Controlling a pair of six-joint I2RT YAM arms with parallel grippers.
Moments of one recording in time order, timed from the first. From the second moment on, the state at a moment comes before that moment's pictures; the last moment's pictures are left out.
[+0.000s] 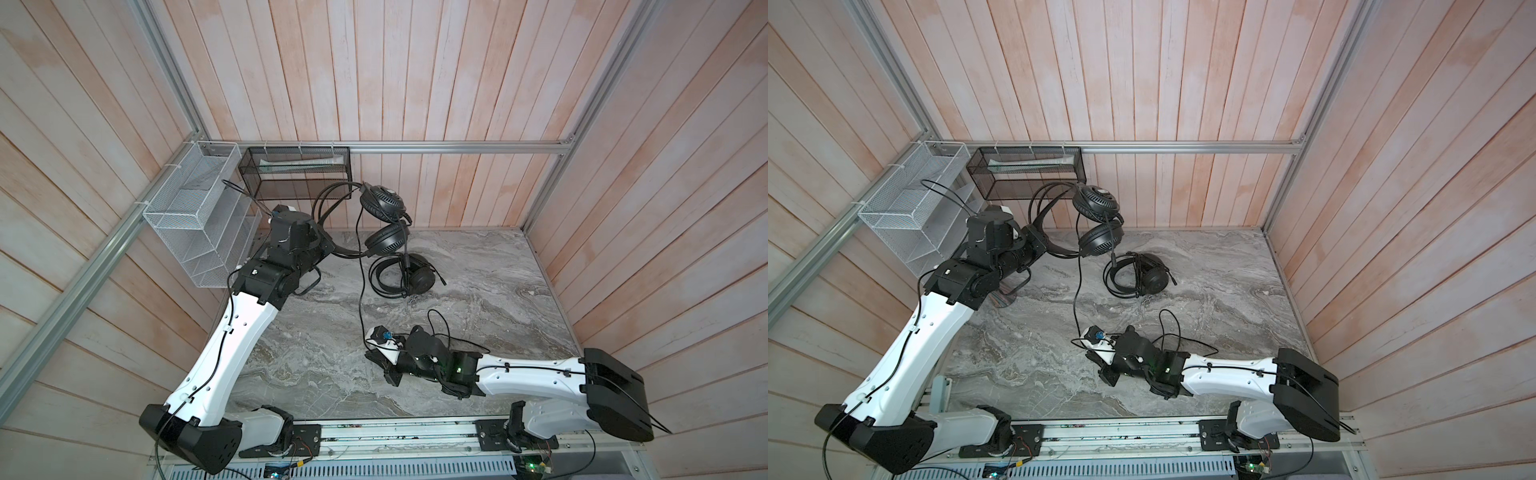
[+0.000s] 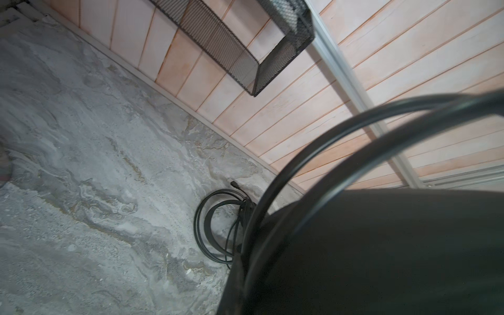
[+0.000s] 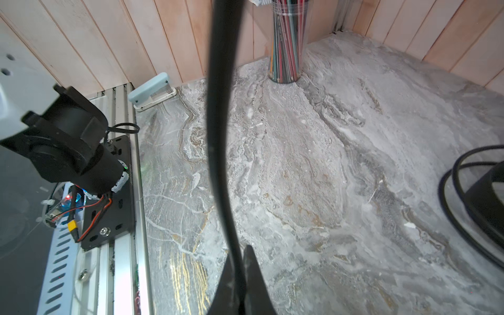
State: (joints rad) left arm -0.37 1.30 1.49 -0.69 -0.13 -0.86; right arm 1.23 1.34 0.76 0.13 0.00 0.07
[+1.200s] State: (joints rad) left arm -0.70 0.97 0.87 -0.67 -0.46 -0.44; right arm 0.92 1.27 1.38 -0.59 0.36 -0.26
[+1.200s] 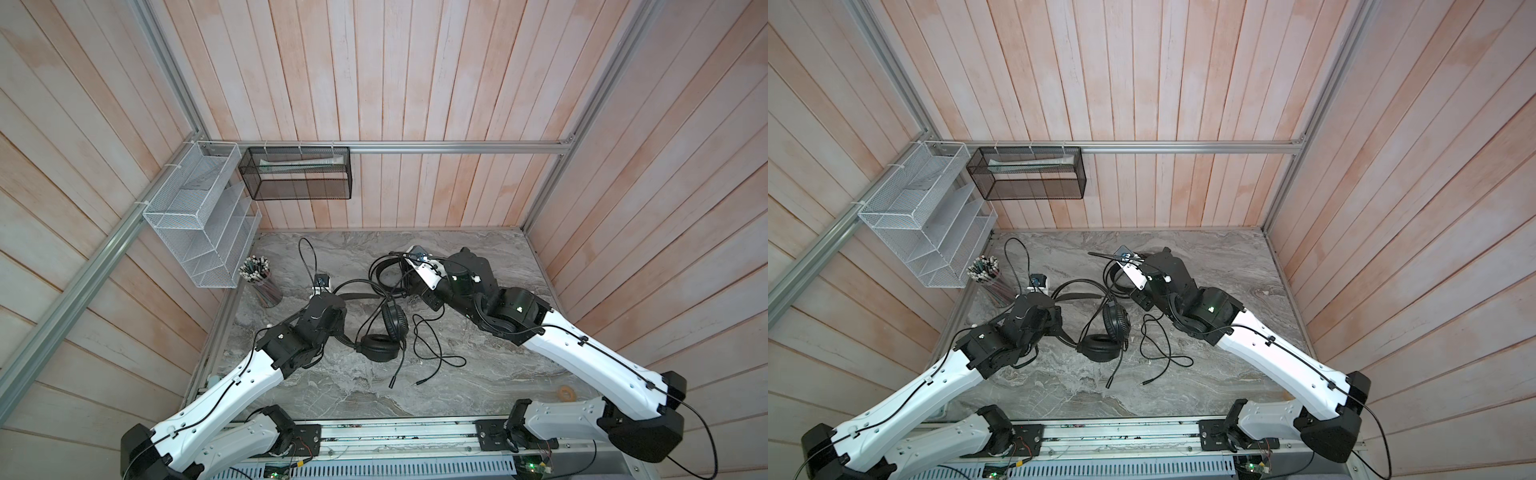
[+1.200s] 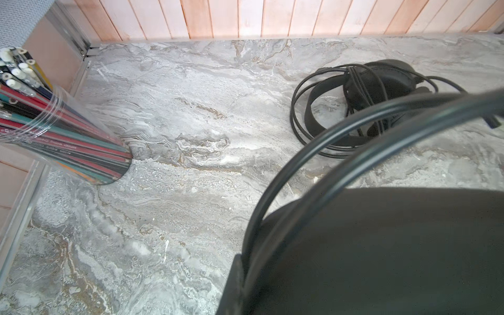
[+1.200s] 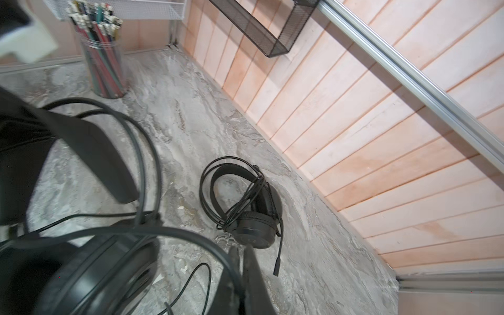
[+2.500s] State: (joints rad) left arm -0.72 0.79 1.01 -0.64 -0.09 -0.66; right arm 0.75 1.30 0.94 -0.05 0.00 -0.04
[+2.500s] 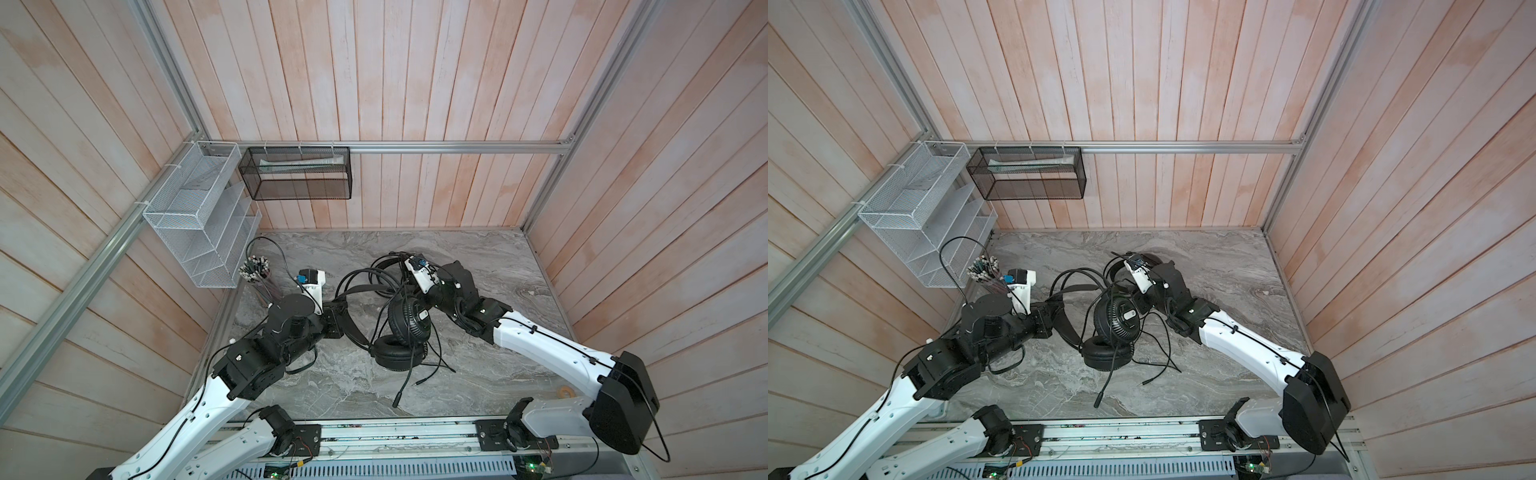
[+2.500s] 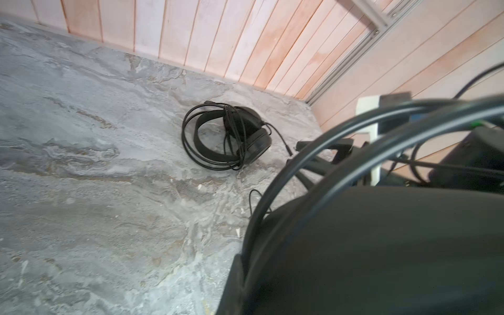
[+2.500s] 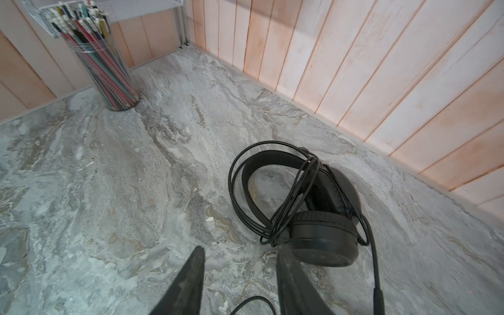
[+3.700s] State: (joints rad) left arm -0.64 0.89 1.36 -0.76 -0.11 -0.86; right arm 0.74 0.95 0.36 0.49 -0.24 0.26
